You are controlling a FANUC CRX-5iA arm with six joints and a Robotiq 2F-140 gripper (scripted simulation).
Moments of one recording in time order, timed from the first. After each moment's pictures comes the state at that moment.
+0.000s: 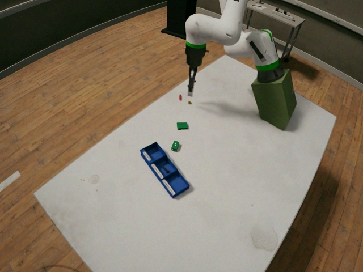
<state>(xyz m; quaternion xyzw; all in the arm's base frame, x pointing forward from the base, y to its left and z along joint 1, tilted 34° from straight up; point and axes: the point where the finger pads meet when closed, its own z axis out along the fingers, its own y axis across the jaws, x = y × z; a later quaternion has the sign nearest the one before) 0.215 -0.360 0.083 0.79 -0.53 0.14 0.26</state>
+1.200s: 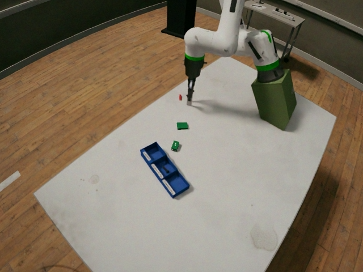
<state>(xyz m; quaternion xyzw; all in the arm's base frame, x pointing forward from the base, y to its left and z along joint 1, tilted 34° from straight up) 0.212 -0.396 0.029 0.79 -0.53 0.14 0.25</state>
